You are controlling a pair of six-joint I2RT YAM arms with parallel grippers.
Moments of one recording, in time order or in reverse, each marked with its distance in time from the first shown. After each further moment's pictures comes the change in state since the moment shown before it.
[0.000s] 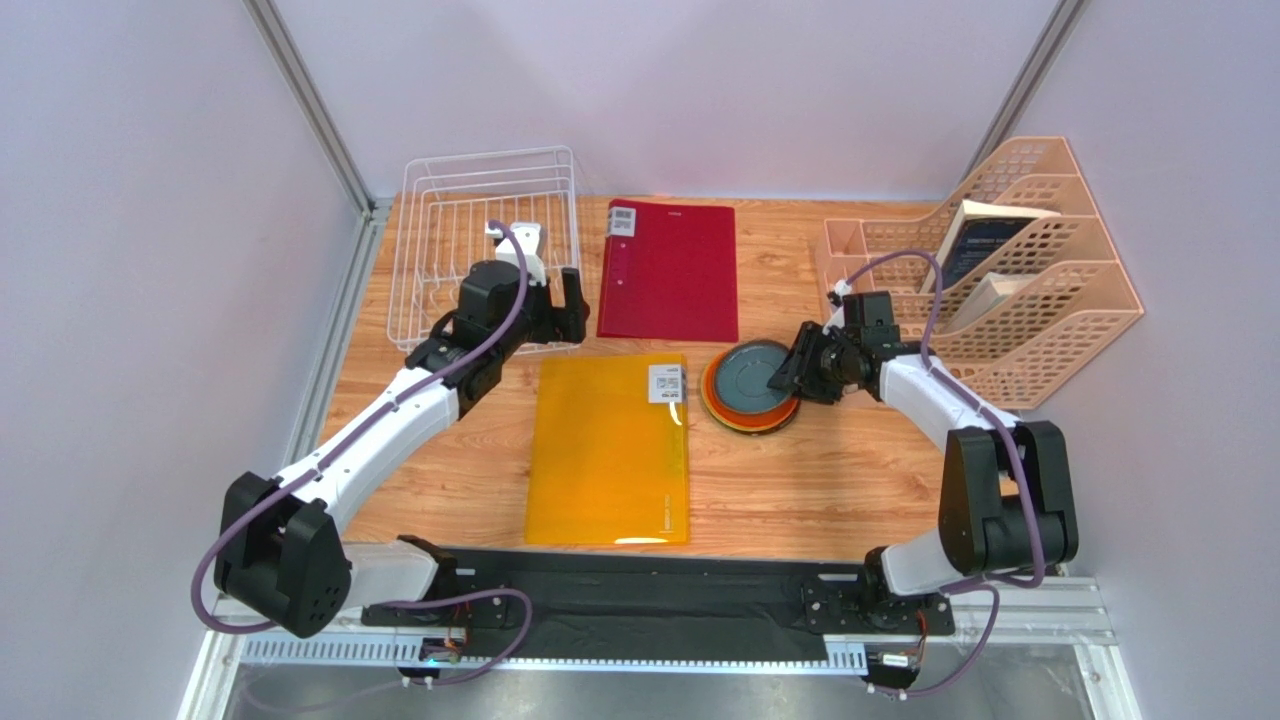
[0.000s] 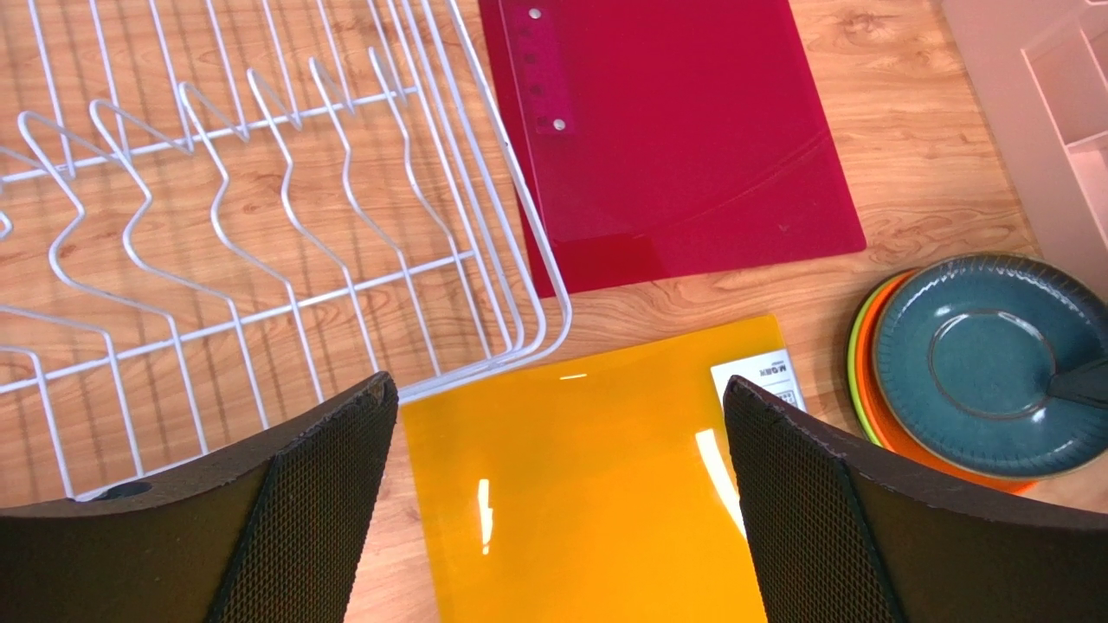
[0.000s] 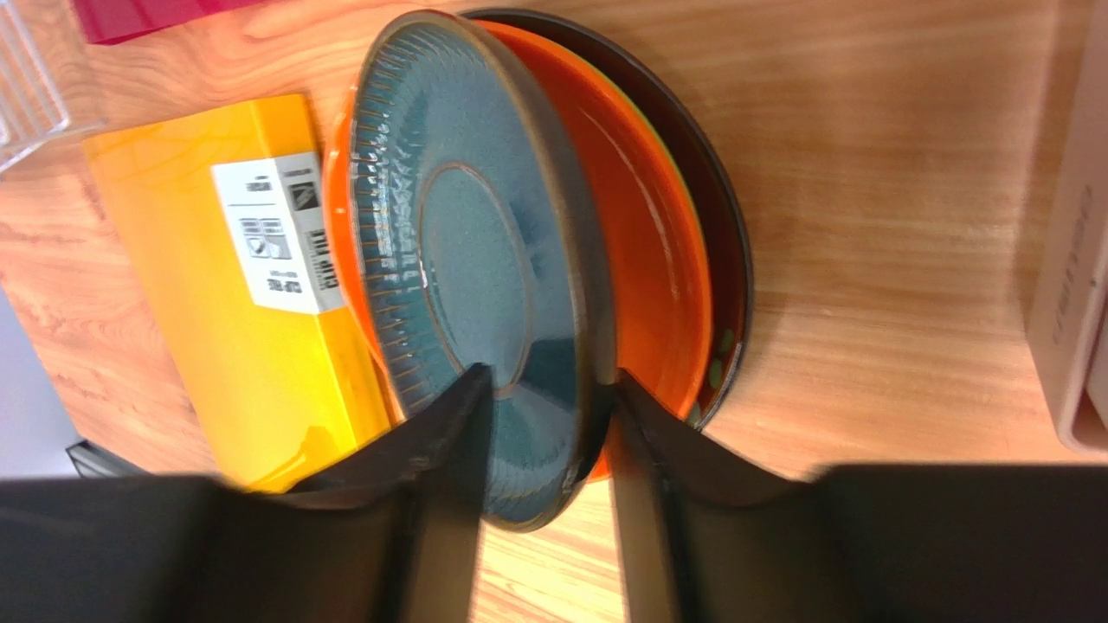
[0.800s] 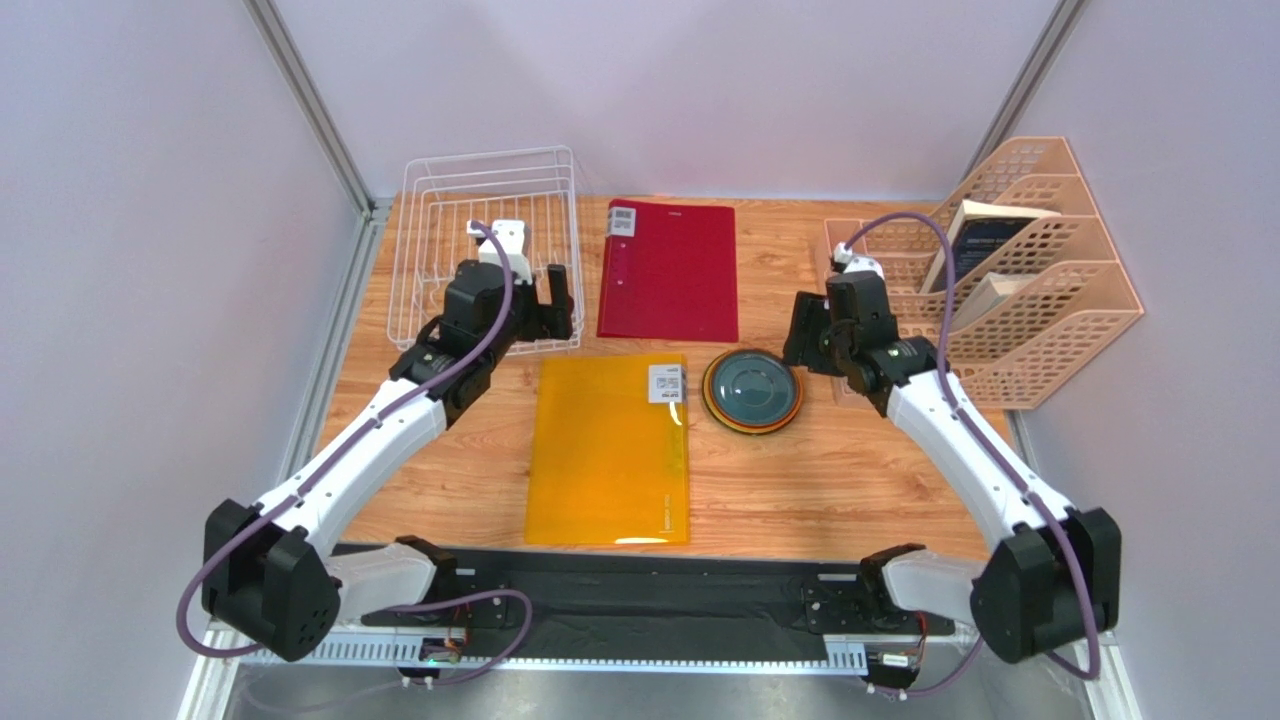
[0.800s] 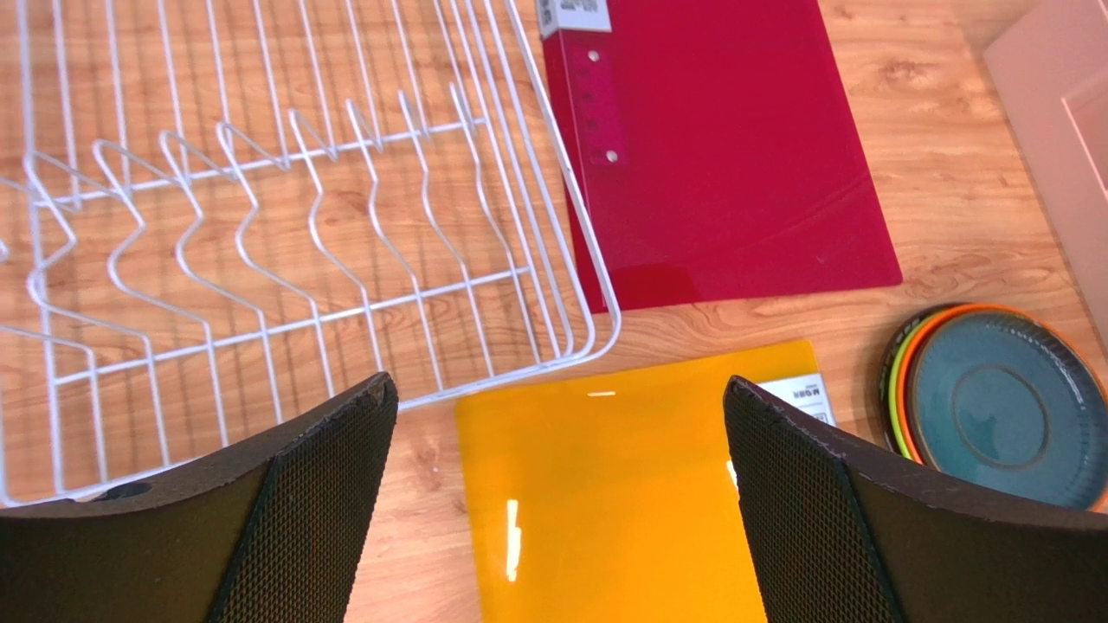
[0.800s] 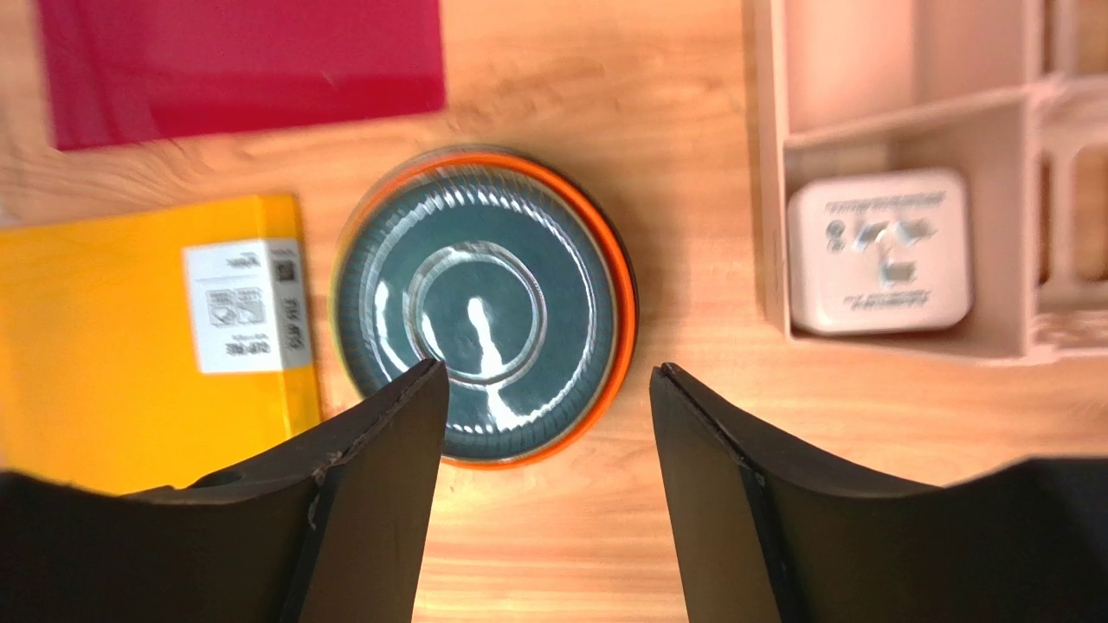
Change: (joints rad) left arm 0.000 -0.069 0.000 -0.035 -0.085 0.020; right arm 0.188 -0.219 0.135 -0.203 0.498 -0.079
